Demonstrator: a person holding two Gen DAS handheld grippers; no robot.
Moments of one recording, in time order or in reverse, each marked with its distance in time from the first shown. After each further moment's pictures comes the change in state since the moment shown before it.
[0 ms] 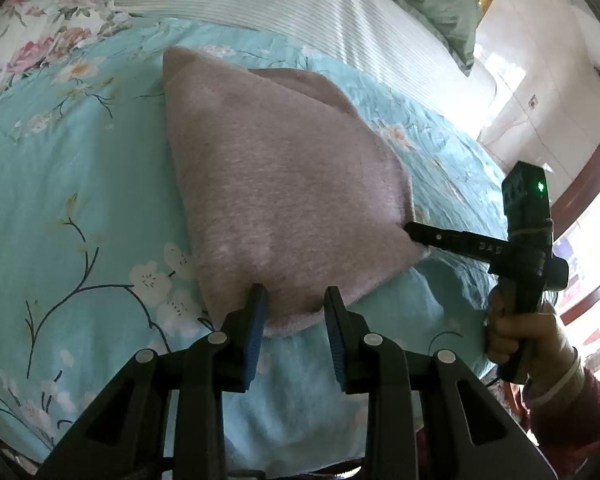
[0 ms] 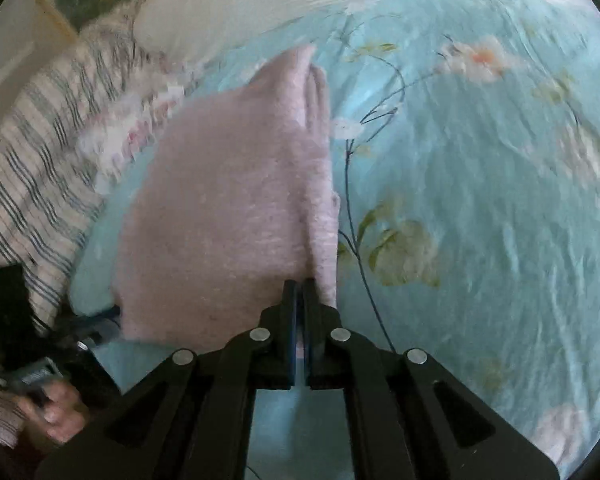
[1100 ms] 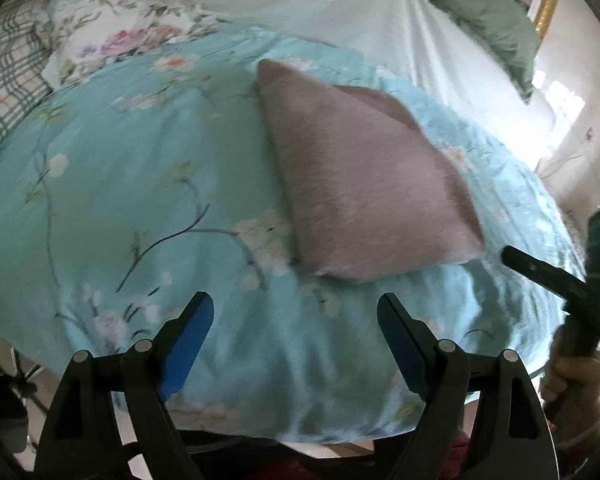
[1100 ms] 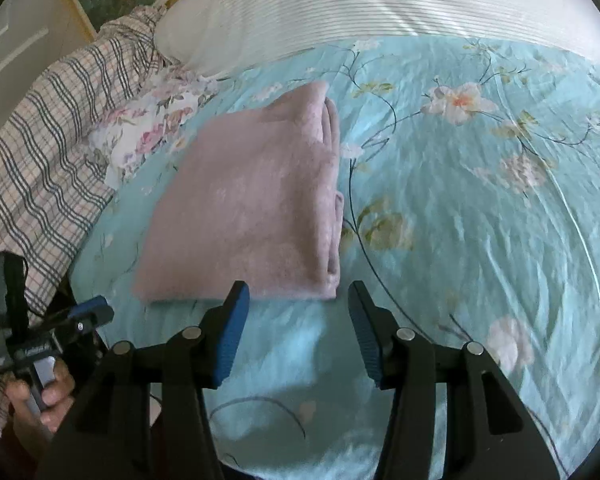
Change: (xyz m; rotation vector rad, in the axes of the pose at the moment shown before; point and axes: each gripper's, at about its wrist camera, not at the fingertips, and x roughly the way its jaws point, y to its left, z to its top) left arm -0.053 0.020 -0.031 -0.128 -0.038 0.251; right arm -0.055 0.024 -0.028 -0.111 -0.062 -0.092
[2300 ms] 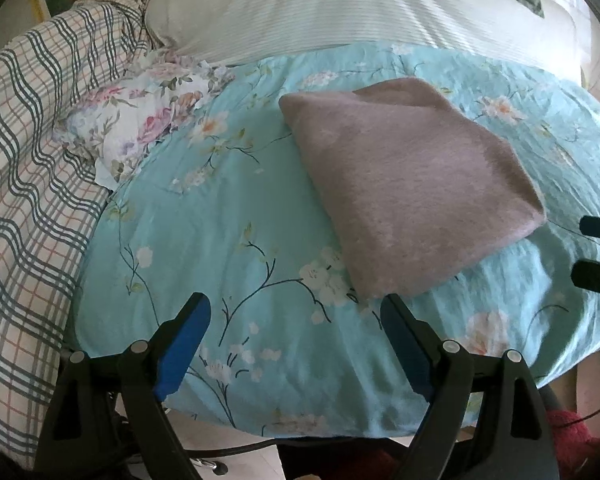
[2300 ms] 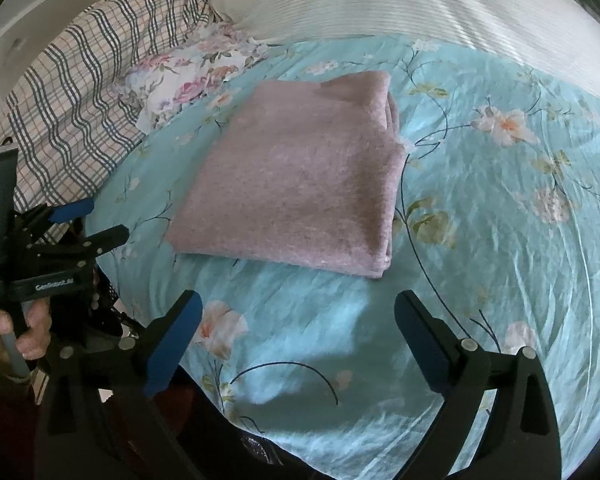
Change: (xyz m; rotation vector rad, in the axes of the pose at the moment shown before) left arm -0.020 -0.045 0.028 0.294 -0.014 0.383; right arm -0.008 0.040 -0.002 -0.190 0.097 0.038
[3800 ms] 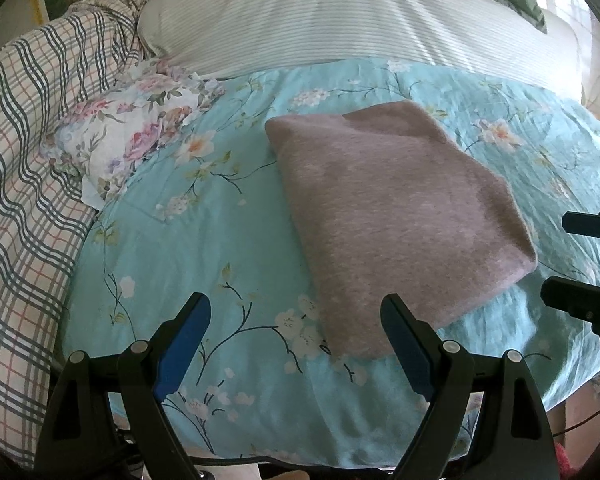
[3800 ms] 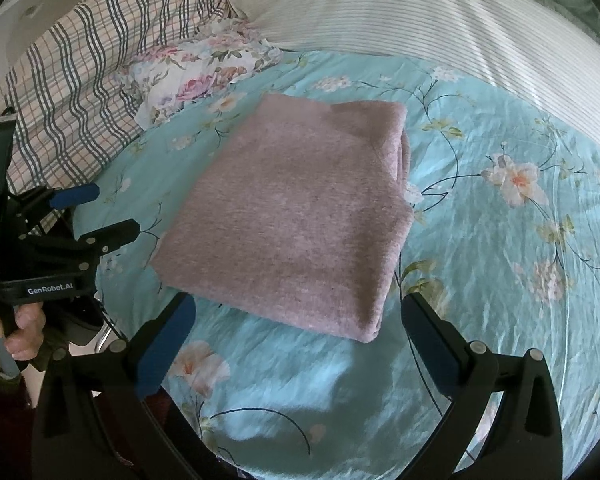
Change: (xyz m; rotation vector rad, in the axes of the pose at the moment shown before) left arm 0.001 -0.018 0.032 -0.017 -0.035 -0.029; right arm 0.010 0.011 0.041 -0.114 -0.002 -0.043
